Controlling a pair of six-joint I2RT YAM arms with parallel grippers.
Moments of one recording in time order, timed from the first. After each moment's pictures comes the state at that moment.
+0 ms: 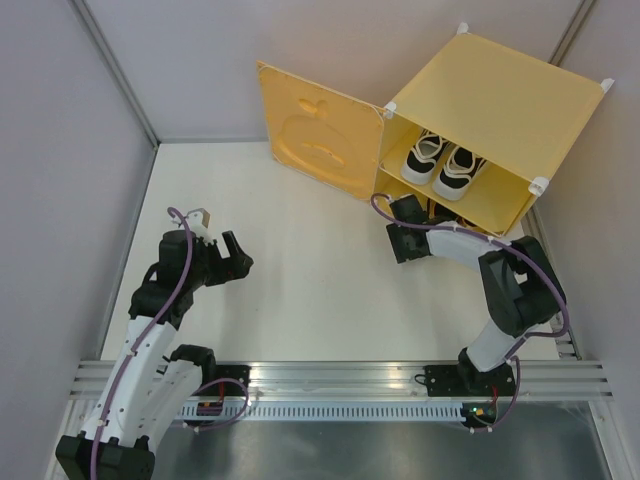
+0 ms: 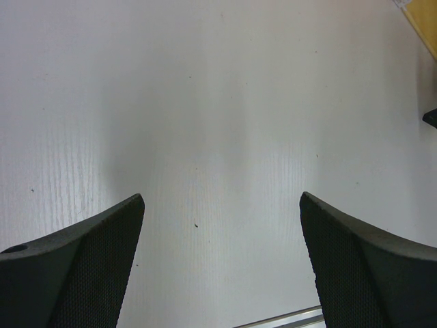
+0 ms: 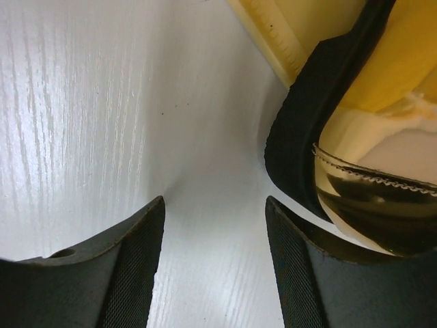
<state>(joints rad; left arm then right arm) -0.16 0.71 0.69 -0.63 0.12 -0.39 0.41 1.67 0.93 -0.36 0.30 0.10</state>
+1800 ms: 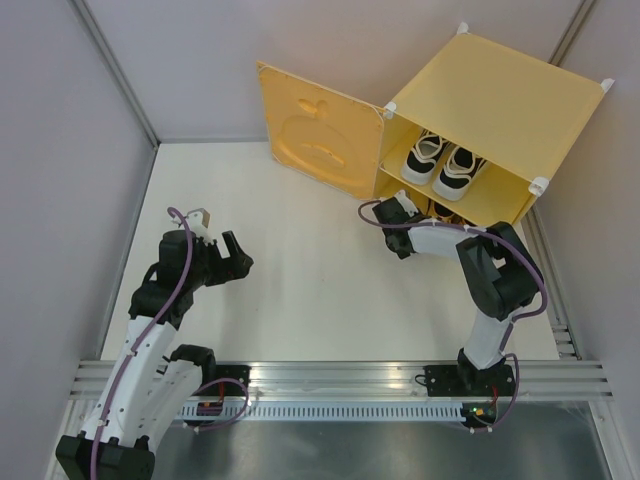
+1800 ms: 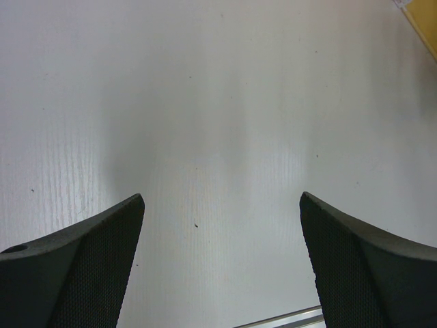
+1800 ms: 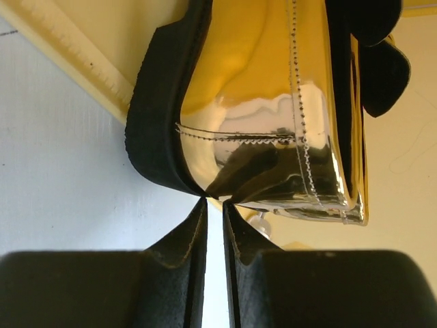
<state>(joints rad) -0.16 0.71 0.69 -0.63 0.12 -0.39 0.48 1.82 1.01 -0.35 0.90 -0.10</state>
